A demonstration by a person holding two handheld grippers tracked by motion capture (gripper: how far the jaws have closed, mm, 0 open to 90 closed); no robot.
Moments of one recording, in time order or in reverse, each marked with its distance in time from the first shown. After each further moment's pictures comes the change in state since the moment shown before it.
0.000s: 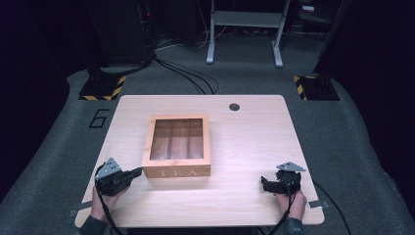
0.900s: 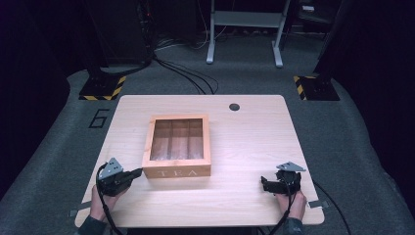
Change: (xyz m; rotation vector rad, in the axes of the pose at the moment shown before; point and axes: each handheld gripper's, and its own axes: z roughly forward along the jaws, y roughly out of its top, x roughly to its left) left arm -0.004 0.006 -0.001 0.062 0.024 0.050; right arm 0.000 0.000 0.000 0.000 0.001 0.000
